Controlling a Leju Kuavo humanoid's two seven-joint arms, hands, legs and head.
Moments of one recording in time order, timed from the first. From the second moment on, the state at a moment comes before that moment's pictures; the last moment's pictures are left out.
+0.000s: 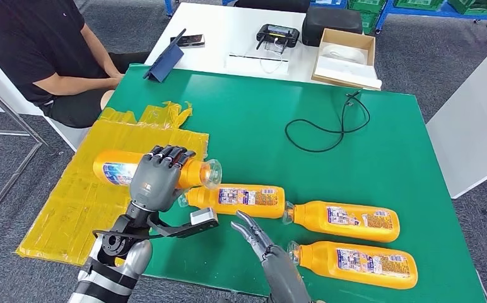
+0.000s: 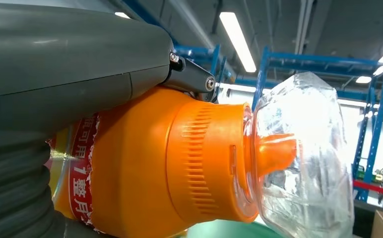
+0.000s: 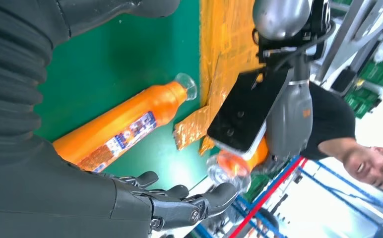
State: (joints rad) left arm -0.13 -0.07 -0.24 -1.55 -1.32 0.42 -0.26; right arm 0.19 -0.11 0.78 -1.95 0.48 -0.15 -0.08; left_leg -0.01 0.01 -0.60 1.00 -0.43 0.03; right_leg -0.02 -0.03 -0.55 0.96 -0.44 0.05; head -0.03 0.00
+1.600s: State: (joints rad) left arm -0.07 0.02 -0.12 -1.47 -1.37 0.39 -0.20; right arm 0.28 -0.16 0.72 -2.05 0.52 -0.31 -0.13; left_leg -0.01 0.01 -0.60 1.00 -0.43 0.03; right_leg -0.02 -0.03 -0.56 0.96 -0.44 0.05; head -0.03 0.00
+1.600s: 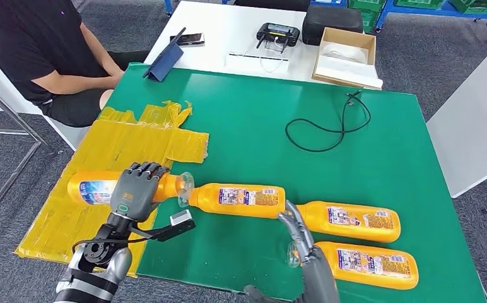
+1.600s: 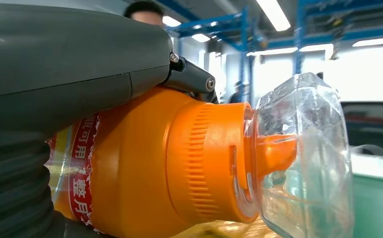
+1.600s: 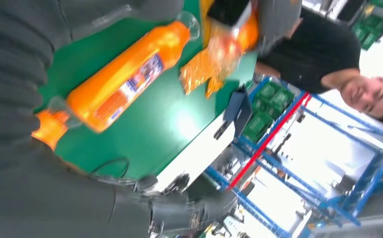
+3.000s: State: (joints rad) left arm 0.07 0.02 -0.28 -1.51 -1.10 0.16 -0.34; right arm 0.18 -0.05 0.35 -2.03 0.55 -0.01 -0.08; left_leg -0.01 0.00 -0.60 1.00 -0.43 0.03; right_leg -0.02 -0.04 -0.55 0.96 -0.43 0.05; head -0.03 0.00
